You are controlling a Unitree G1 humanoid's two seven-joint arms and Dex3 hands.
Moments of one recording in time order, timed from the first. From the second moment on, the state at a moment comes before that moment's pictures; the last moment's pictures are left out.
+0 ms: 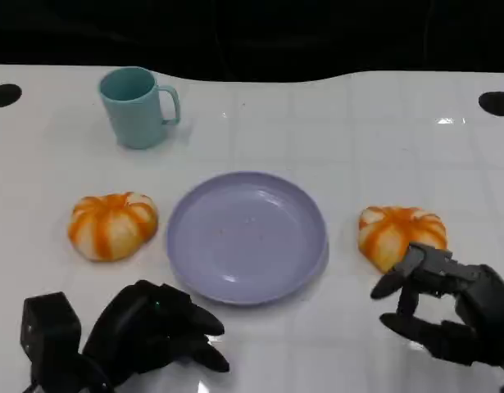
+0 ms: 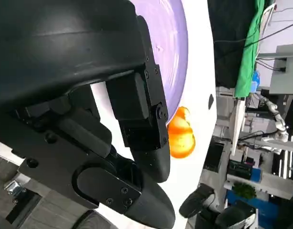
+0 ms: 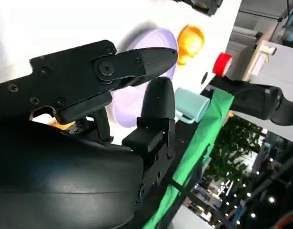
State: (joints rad) left arm -0.22 0.01 0.08 0.82 -0.24 -0.45 -0.77; right arm 0.03 -0.20 0.05 0.18 -0.02 -0.59 0.31
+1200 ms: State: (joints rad) left arm -0.22 0.01 0.08 0.83 -0.24 -0.46 -0.77; right arm -0.22 -0.47 0.18 0.19 -0.76 -0.34 0.07
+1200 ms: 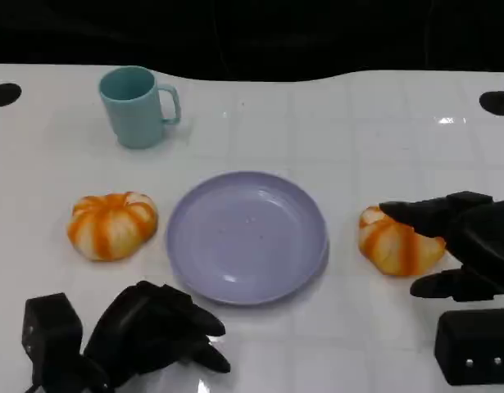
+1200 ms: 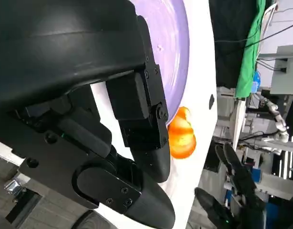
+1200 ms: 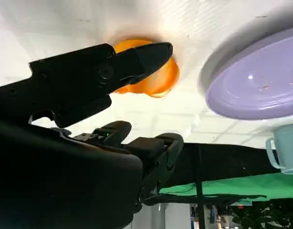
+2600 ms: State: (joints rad) left arm -0.18 0.01 0.08 0.77 -0.23 -0.46 -0.76; right arm -0.58 -0.32 0.46 1.01 -0.77 -0.44 -0.53
